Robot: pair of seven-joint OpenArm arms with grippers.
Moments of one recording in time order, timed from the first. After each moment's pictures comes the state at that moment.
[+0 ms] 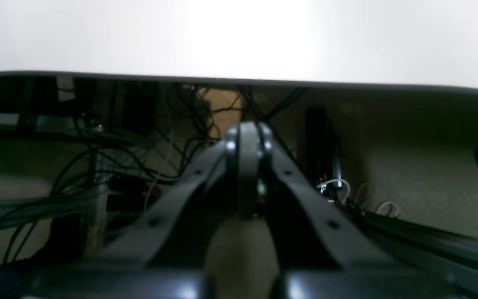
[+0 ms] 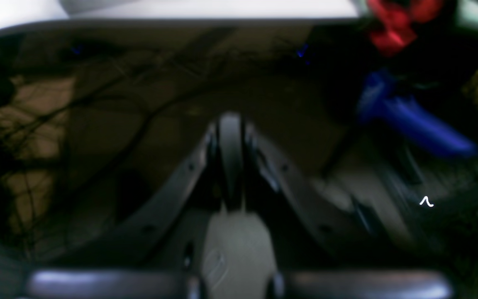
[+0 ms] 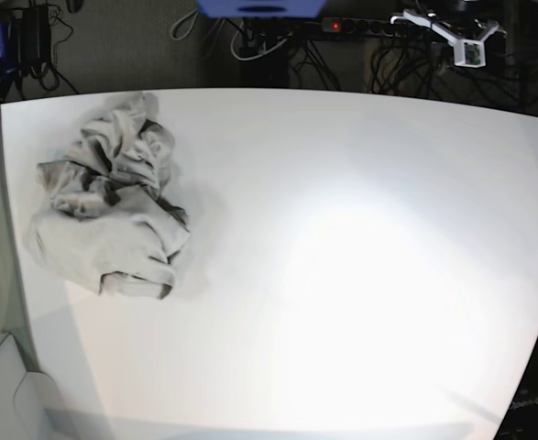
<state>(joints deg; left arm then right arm) 53.2 -16.2 -7.3 103.1 -16.7 -1.0 0.8 -51.8 7.5 10.9 62.7 13.4 6.7 58.8</state>
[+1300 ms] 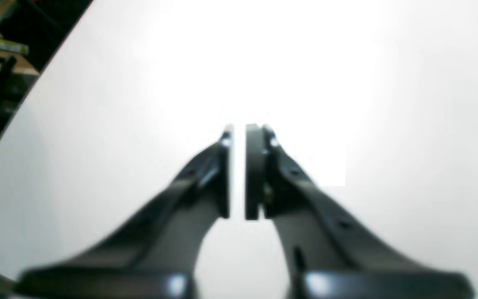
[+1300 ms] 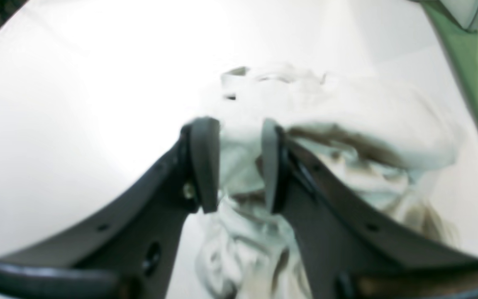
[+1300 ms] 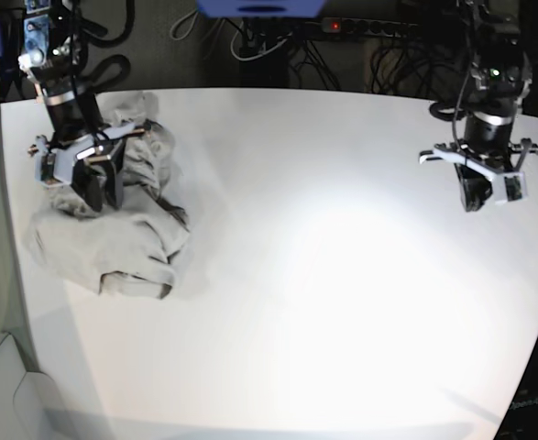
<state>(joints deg) 23.7 -13.1 -15.3 114.6 -17.3 -1.0 27.4 -28.9 13.7 7.9 115.7 21.6 7.1 -13.3</state>
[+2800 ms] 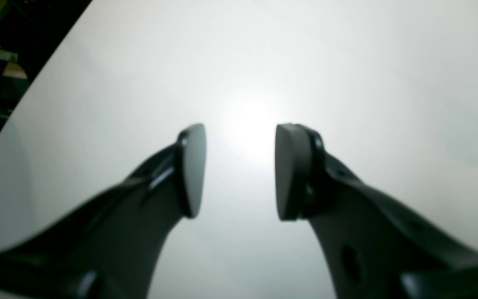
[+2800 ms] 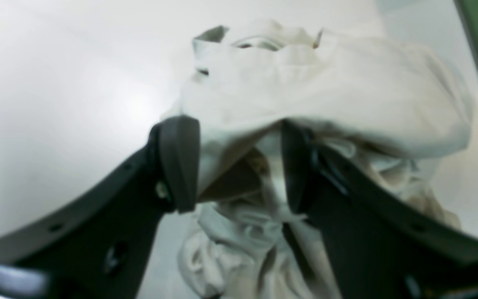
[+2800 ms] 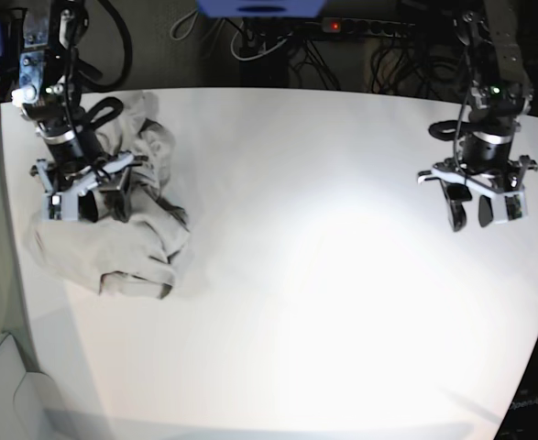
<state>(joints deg) 20.0 -12.1 -15.2 114.4 -17.2 -1.0 29.1 -20.0 11.8 10.0 113.2 21.5 7.2 -32.1</state>
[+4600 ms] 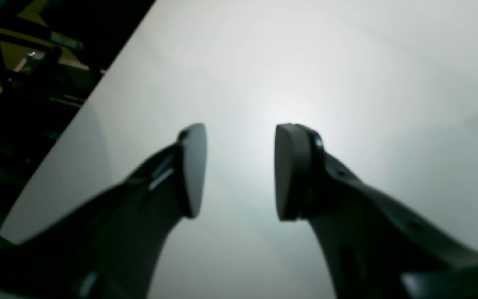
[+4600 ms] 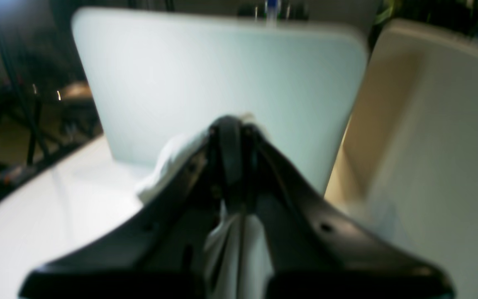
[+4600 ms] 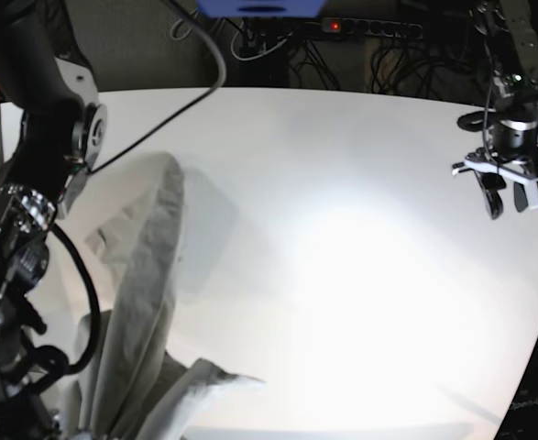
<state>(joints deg) 23.1 -11.9 -23.9 116.0 -17.2 -1.1 29.2 39.0 10.5 10.6 108.6 21.9 15.1 -47.3</state>
